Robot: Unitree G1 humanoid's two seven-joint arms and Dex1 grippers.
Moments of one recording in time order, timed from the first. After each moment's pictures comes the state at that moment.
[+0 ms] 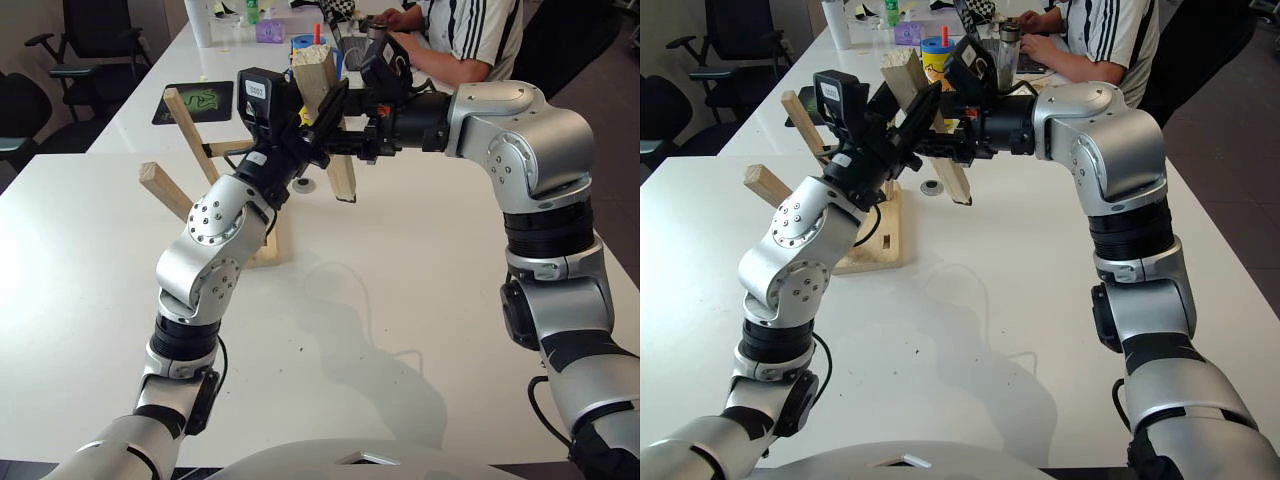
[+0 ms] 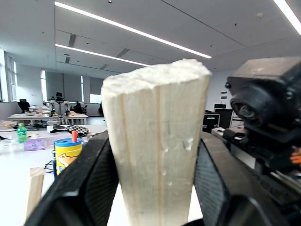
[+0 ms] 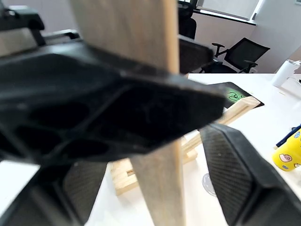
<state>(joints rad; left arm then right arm) -0.58 0.19 -0.12 -0.40 -0.49 0.50 -0.03 -1.07 -0.48 0.18 0.05 0.37 0.86 0.92</state>
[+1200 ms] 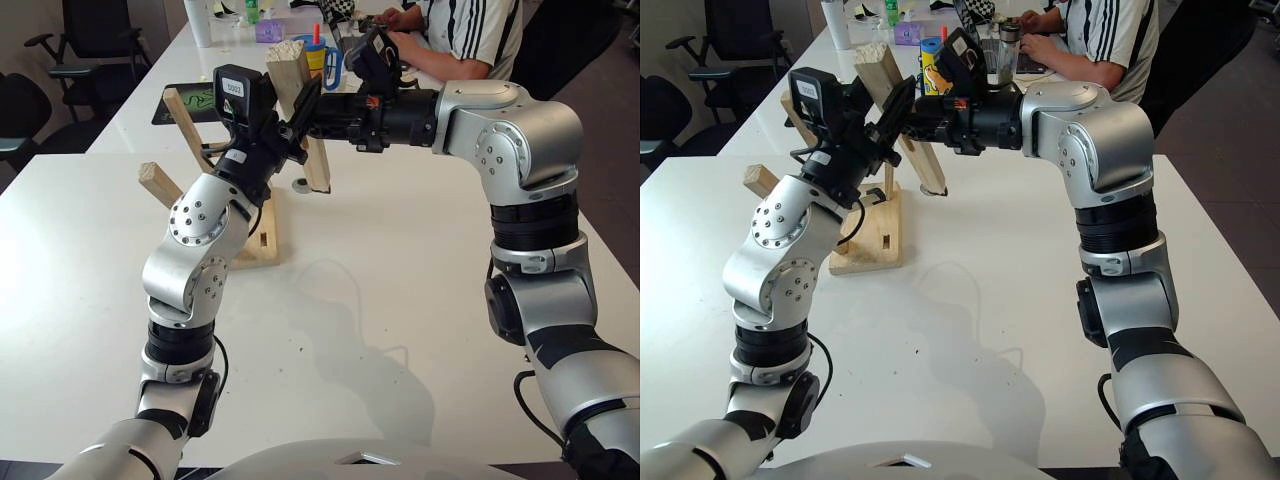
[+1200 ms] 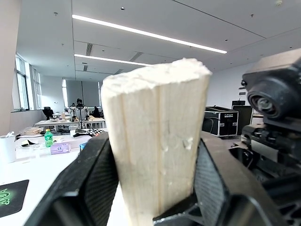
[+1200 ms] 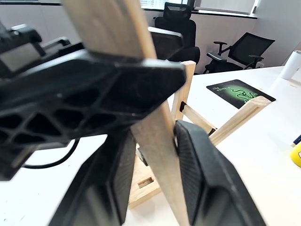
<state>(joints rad) -0.56 0.17 -0.06 -0.44 -0.38 0.55 -0.09 -1.09 -0.39 0.12 0.08 0.42 0.93 0.87</state>
